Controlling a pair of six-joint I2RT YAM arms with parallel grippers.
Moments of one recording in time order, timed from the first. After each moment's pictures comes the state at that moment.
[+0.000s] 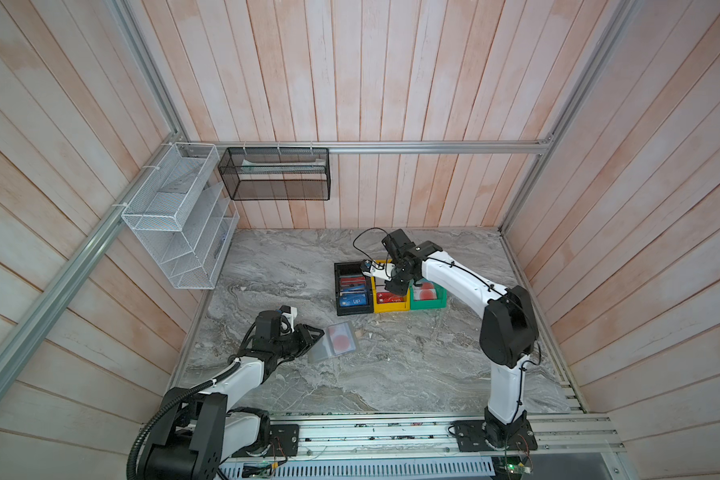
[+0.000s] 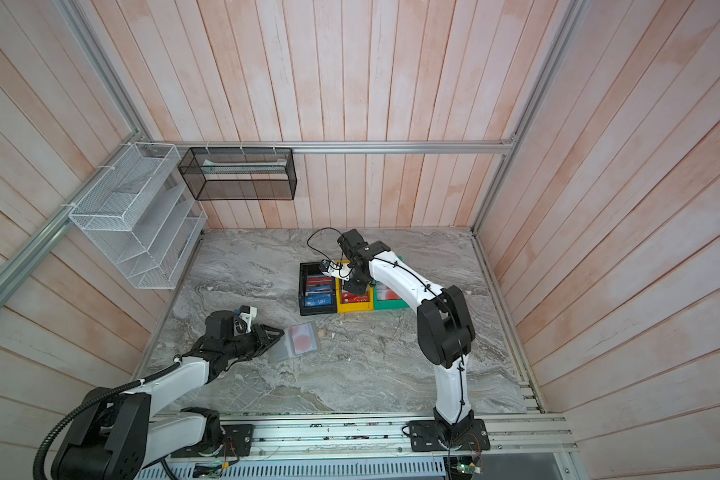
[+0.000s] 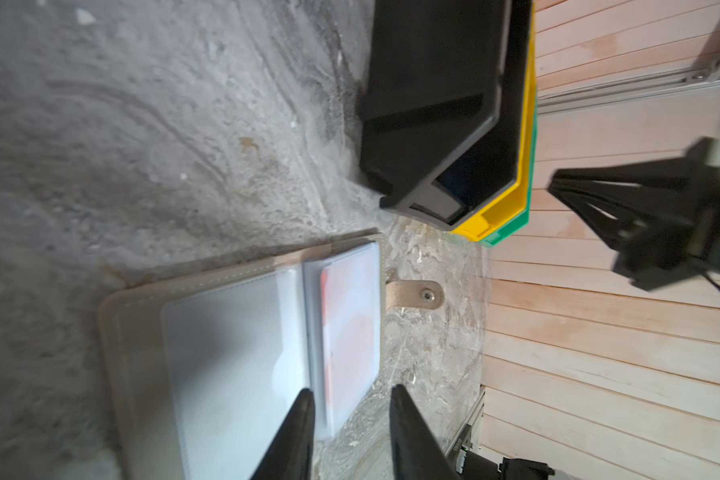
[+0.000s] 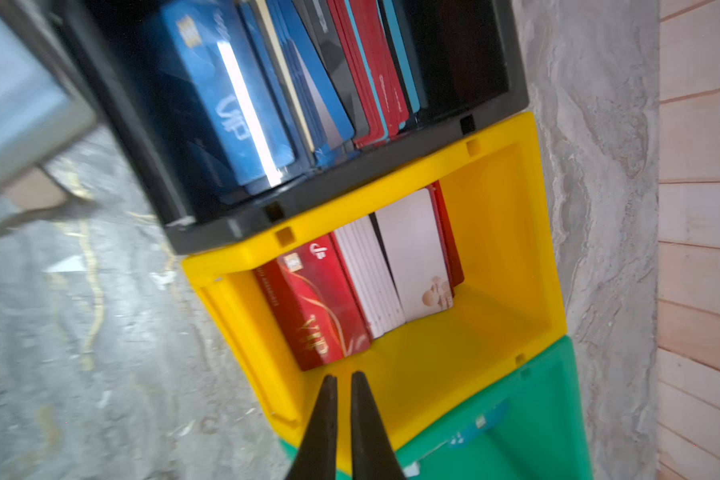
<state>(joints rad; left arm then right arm) -0.14 1.20 0.32 0.12 0.63 -0.81 0.62 1.92 1.67 -0.87 -0.02 -0.68</state>
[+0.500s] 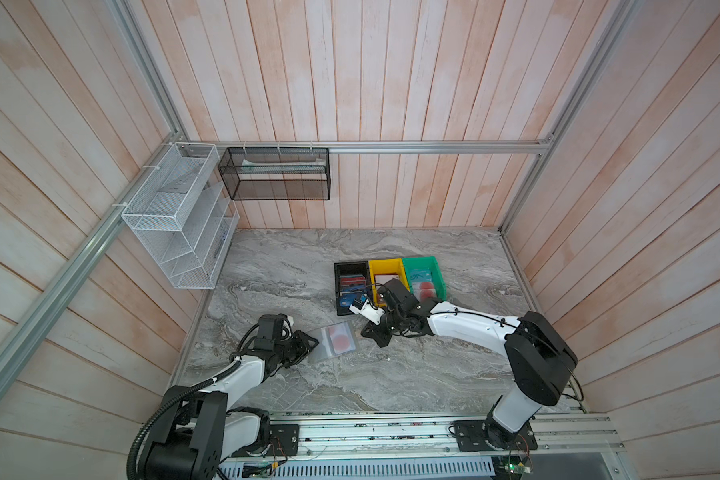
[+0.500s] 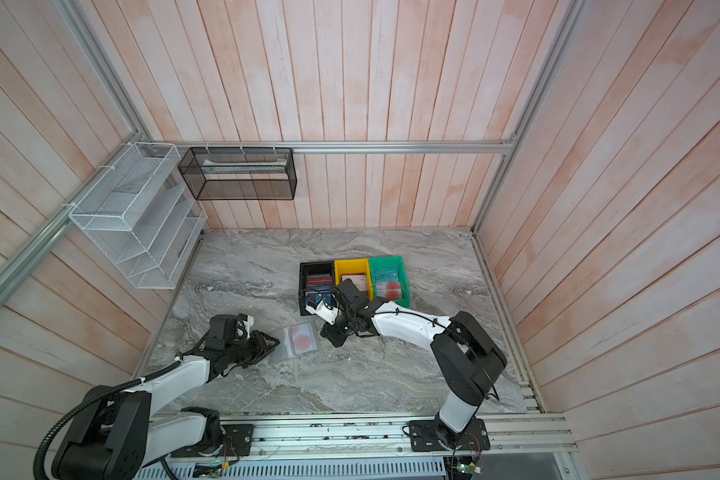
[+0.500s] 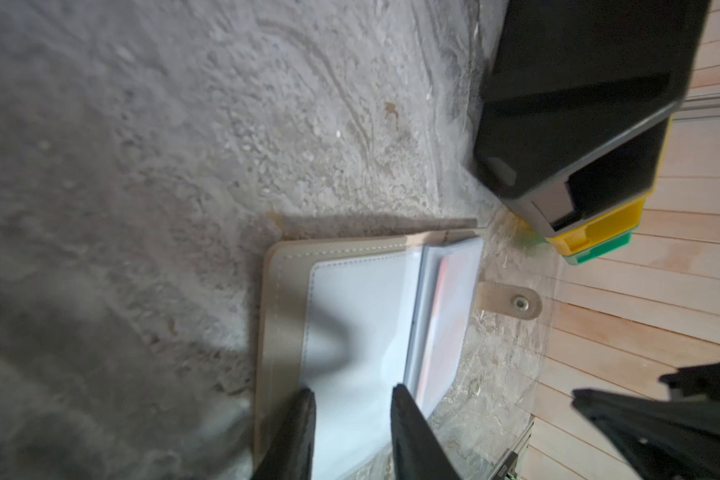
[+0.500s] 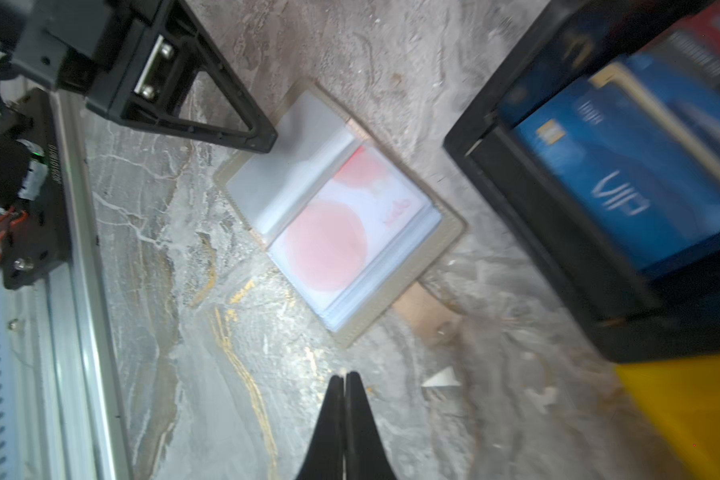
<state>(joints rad) -0.16 1.23 0.34 -0.03 0.51 -0.77 0.83 1.69 1.02 -0.28 -0.43 -0.10</state>
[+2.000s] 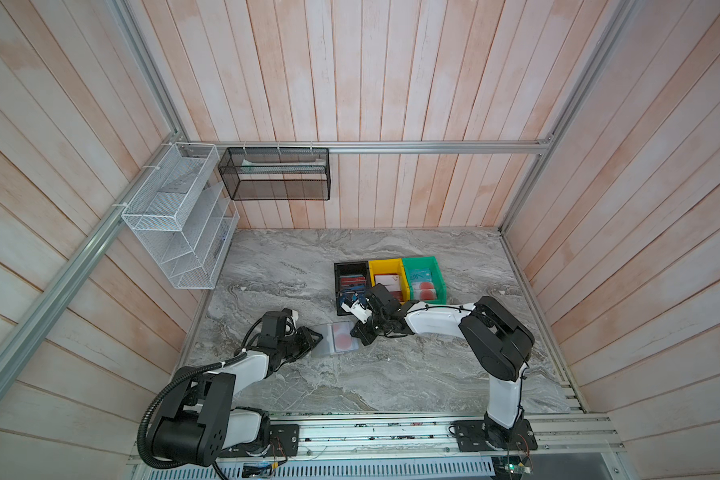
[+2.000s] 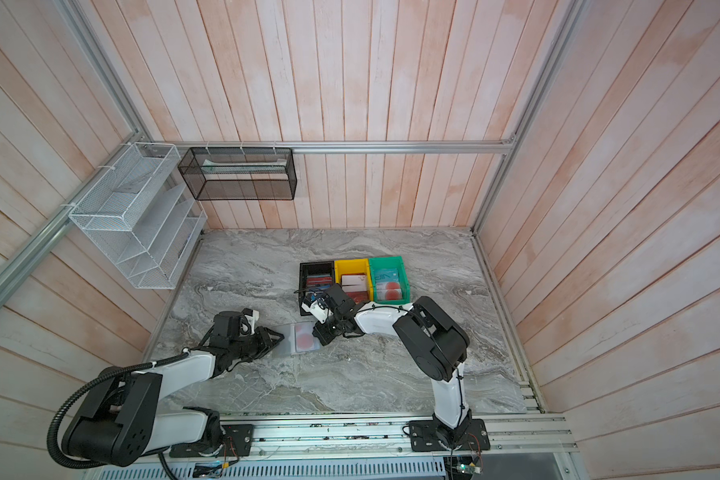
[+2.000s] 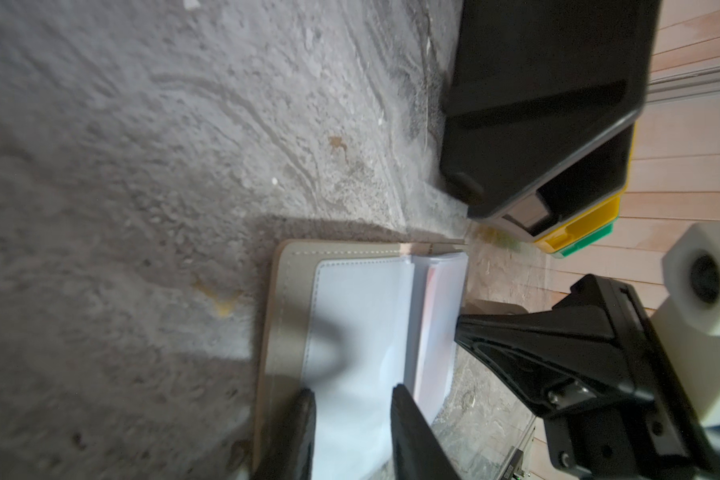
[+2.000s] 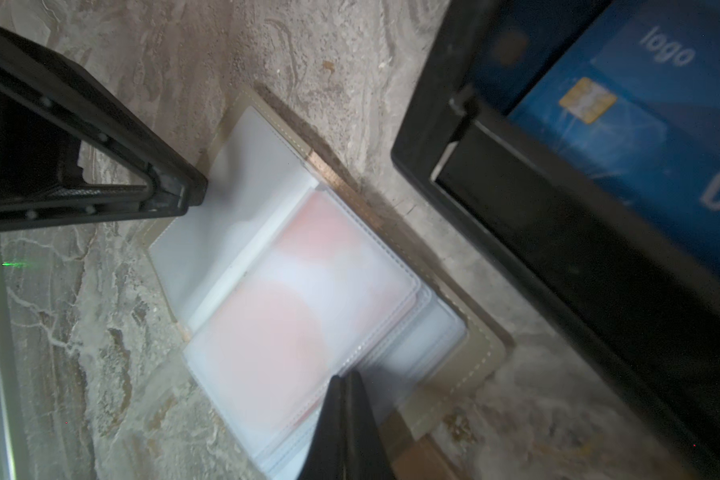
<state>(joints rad) -0.17 1.32 0.33 0.14 0.54 -0.75 0.83 1.94 1.12 -0.13 -0.39 0.06</state>
